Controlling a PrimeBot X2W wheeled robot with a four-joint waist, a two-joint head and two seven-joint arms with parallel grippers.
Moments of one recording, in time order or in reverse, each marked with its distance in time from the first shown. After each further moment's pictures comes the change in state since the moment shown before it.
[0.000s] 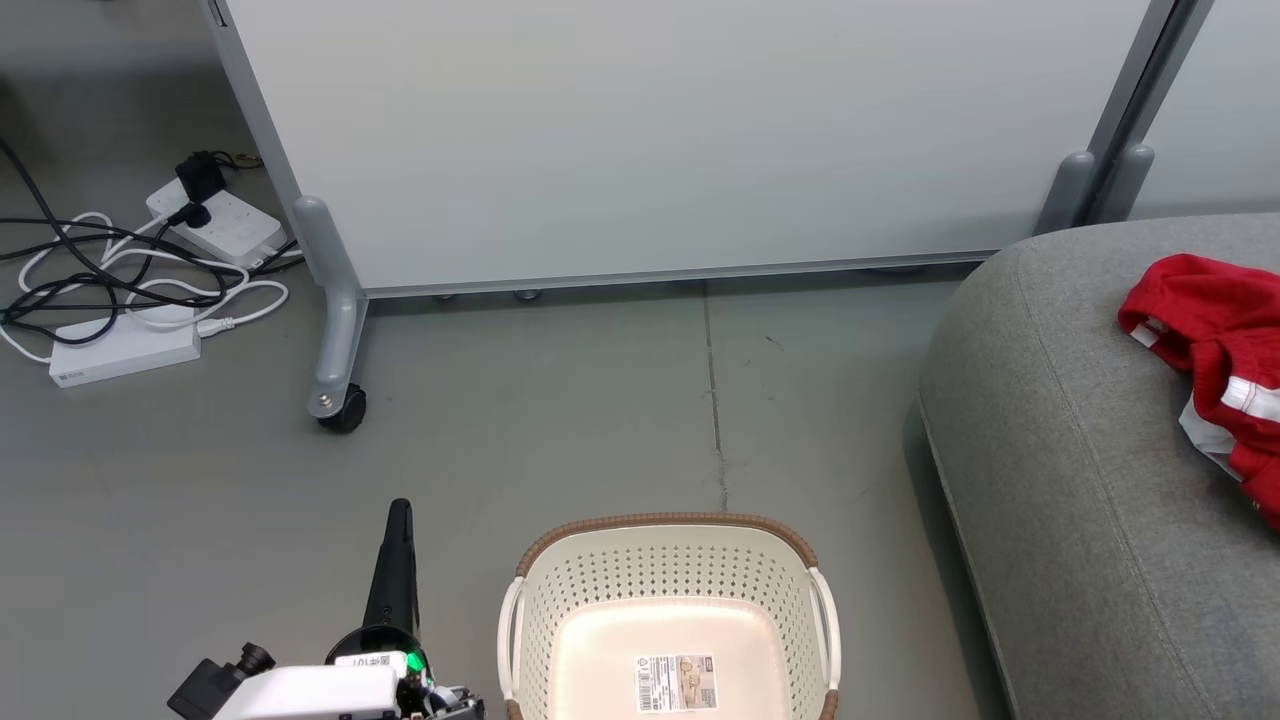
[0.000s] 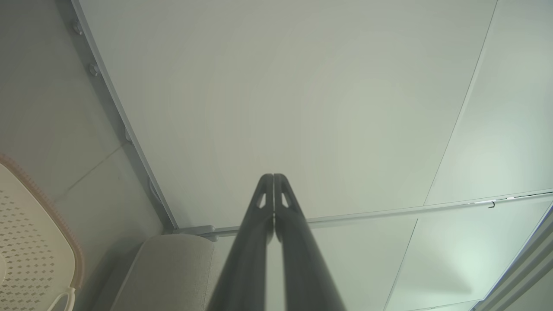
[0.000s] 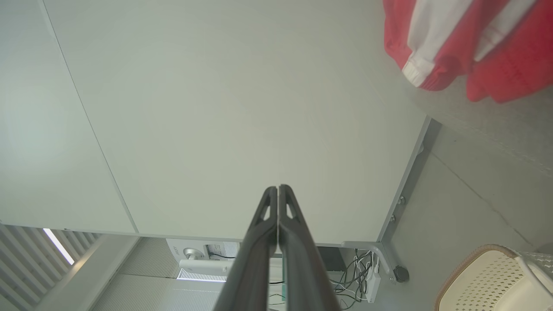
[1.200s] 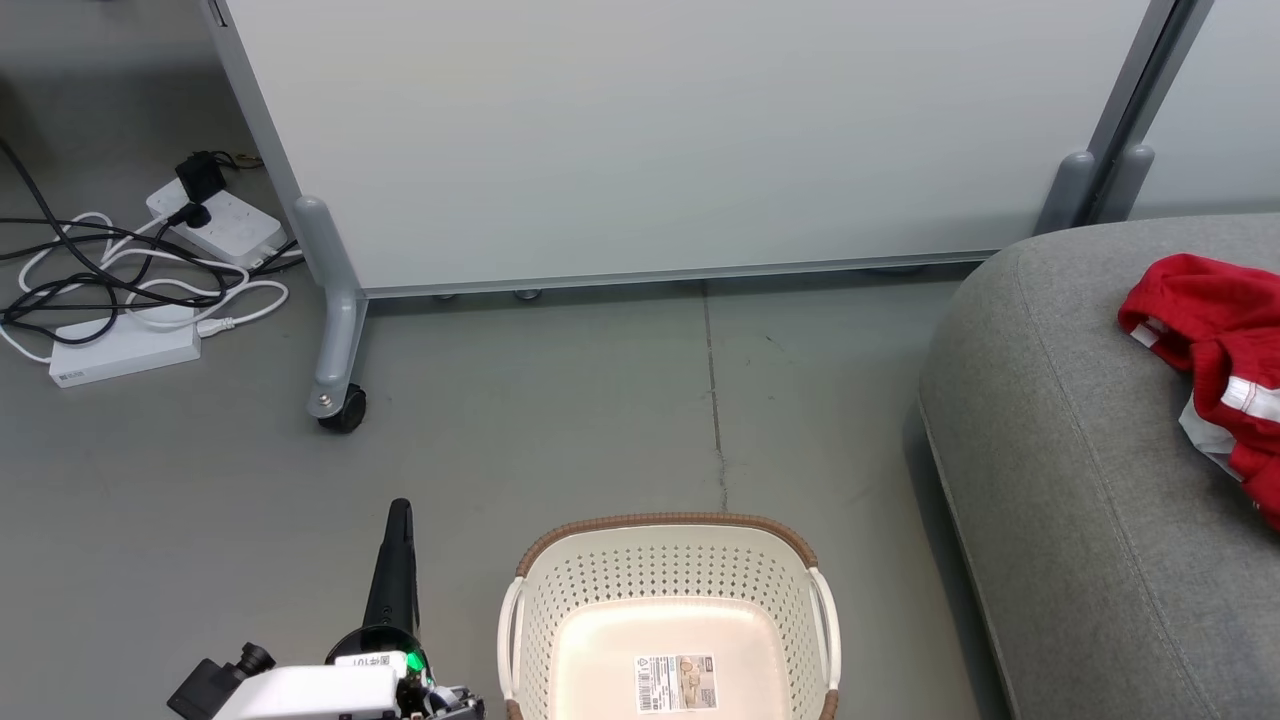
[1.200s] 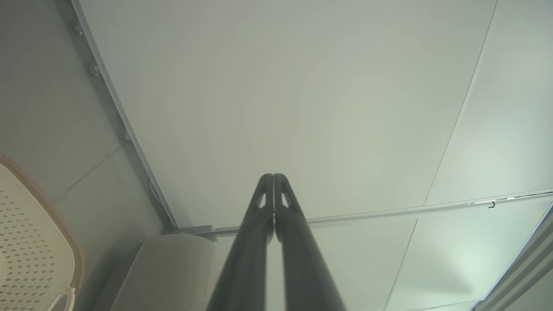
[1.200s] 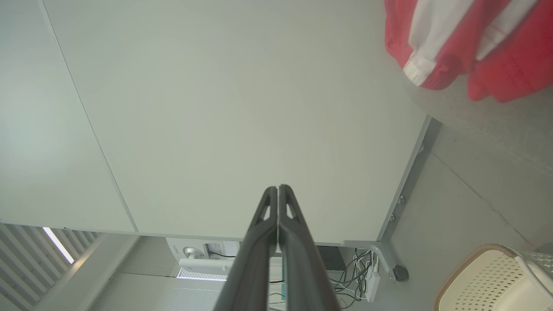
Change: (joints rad) left arm 0.000 0.000 0.000 0.000 0.000 0.000 0.000; right arm -0.003 0.002 -0.004 0.000 -0.006 0.000 0.006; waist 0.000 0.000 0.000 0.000
